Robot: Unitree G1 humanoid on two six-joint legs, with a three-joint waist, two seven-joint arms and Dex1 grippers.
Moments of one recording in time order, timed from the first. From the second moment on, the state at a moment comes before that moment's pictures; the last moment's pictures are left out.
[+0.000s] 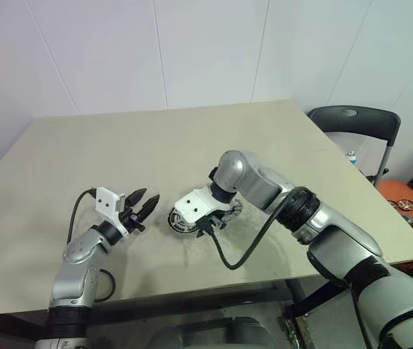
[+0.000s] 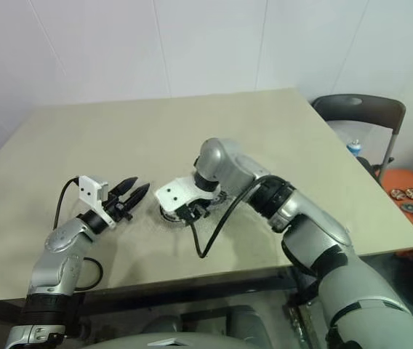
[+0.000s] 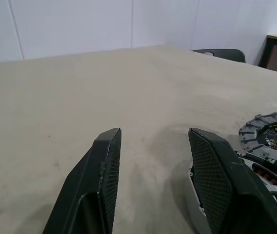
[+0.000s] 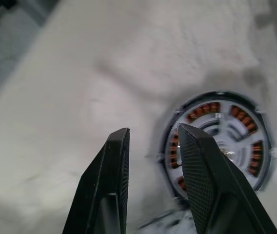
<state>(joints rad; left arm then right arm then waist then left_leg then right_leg) -0.09 0.34 0.13 0.03 -0.38 0.10 -0.65 -1.07 -0.31 0.78 0.41 -0.20 0.13 1.50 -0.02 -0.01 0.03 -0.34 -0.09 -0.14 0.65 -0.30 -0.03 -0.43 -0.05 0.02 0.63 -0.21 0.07</state>
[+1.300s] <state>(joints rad) -0.22 0.38 0.13 0.14 -0.38 0.12 -0.74 -0.36 -0.44 -0.25 0.13 0.40 0.92 0.77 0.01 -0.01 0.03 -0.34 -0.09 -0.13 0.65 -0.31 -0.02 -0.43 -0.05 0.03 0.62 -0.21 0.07</state>
